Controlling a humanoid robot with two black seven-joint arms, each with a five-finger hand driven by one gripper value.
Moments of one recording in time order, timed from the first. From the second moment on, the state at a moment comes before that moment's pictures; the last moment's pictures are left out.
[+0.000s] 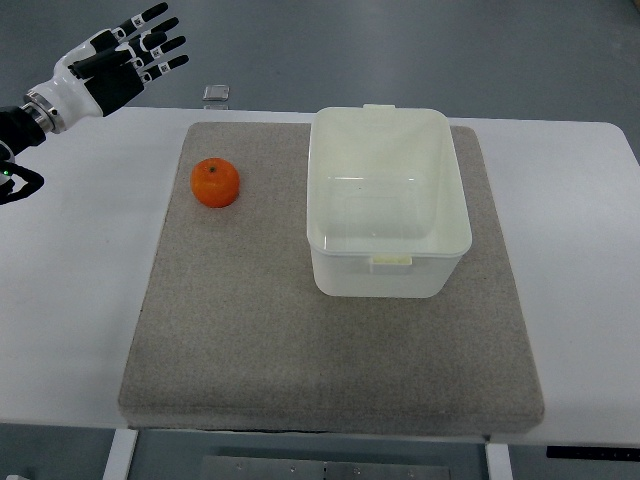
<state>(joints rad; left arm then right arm) -0.95 0.51 -0.64 -0.61 -0.08 -0.61 -0.02 0.02 0.00 -0.05 0.18 0.03 -0.29 0.18</state>
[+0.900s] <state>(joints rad) -0.97 0.53 -0.63 -0.56 0.20 -0.61 -0.02 0.02 0.00 -0.05 0.18 0.03 -0.29 0.18</state>
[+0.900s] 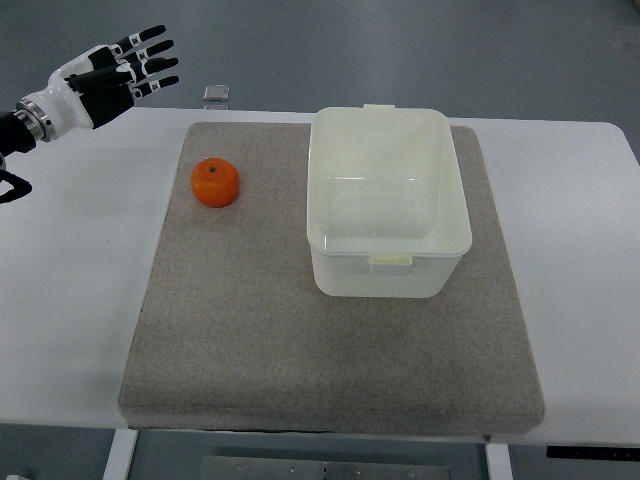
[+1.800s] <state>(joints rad) -0.98 0.64 -0.63 -0.82 1.24 -0.61 -0.34 0.02 0.00 -0.05 0.18 0.03 -0.29 0.18</state>
